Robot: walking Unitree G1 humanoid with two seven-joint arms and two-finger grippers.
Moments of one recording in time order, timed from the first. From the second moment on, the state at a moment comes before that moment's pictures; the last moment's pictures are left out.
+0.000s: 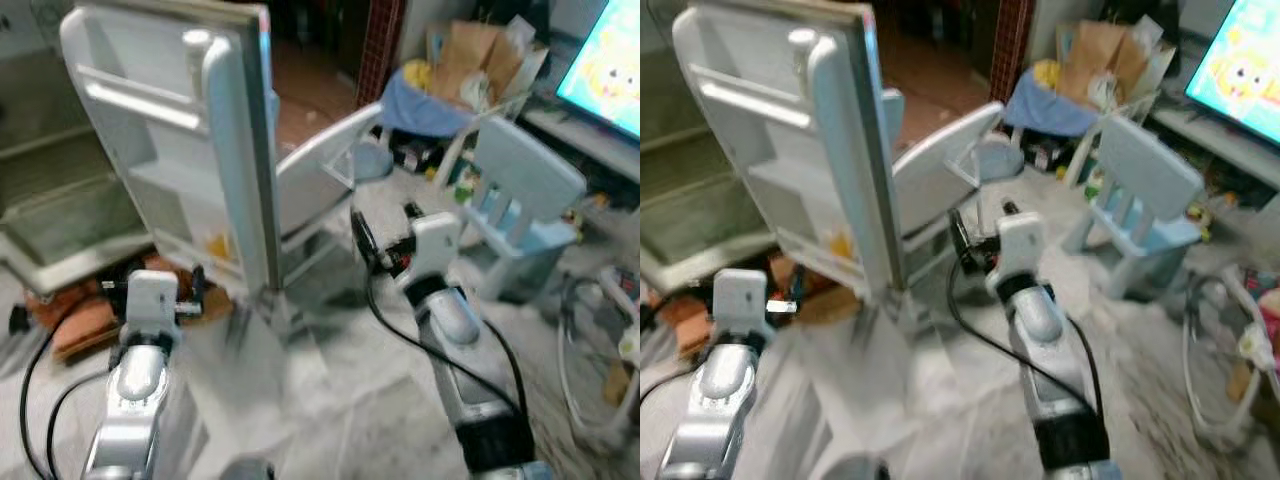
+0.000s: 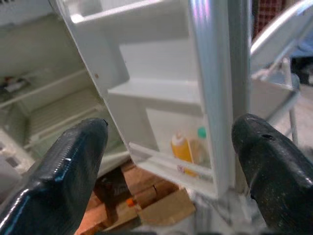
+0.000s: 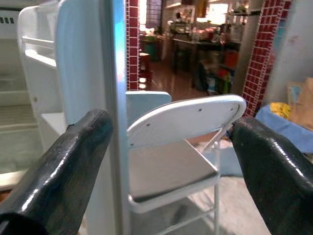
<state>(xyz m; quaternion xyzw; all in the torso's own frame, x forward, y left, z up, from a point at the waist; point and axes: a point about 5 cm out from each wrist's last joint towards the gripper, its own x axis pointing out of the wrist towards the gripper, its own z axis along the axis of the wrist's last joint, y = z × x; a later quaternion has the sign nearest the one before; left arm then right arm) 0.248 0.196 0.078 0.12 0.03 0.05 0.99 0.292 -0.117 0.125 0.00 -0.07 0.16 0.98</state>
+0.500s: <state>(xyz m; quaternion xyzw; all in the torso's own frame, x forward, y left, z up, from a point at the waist) 0.246 0.201 0.074 0.11 0.05 0.07 0.99 0.293 -0.109 0.129 0.01 -0.08 0.18 0.98</state>
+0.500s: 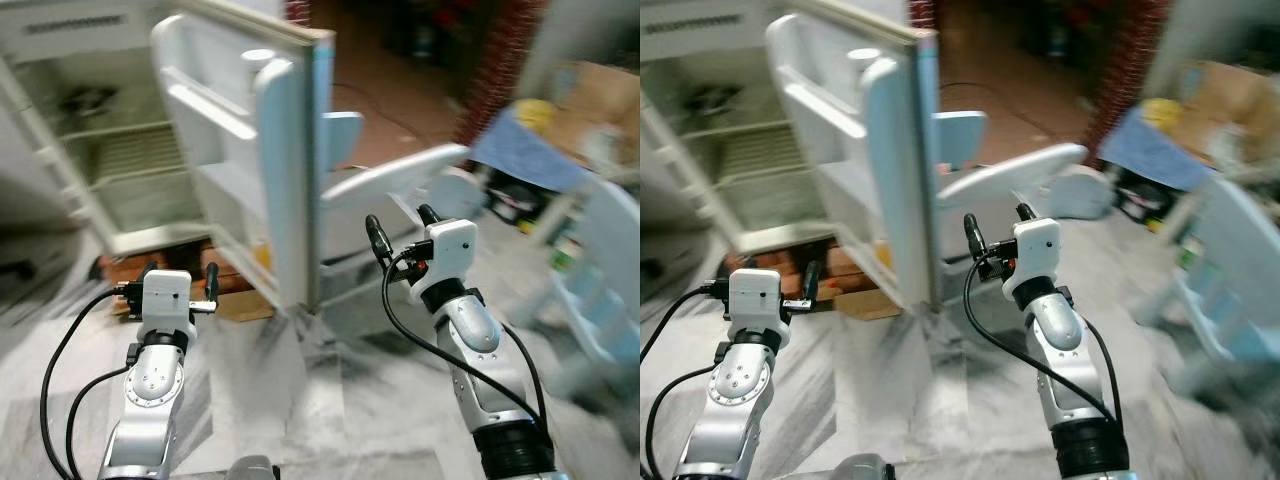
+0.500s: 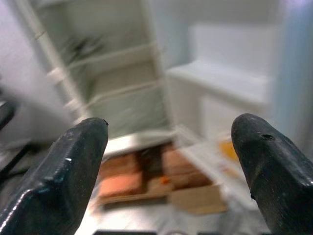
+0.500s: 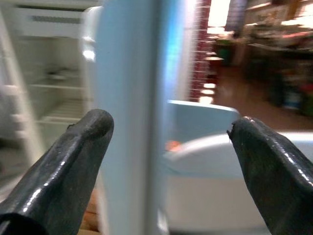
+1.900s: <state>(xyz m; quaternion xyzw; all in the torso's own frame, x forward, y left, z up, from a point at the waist) 0.226 0.156 0.023 0.04 0.25 -0.07 0.97 0.330 -0.091 0.162 0.06 -0.11 0.19 0.97</state>
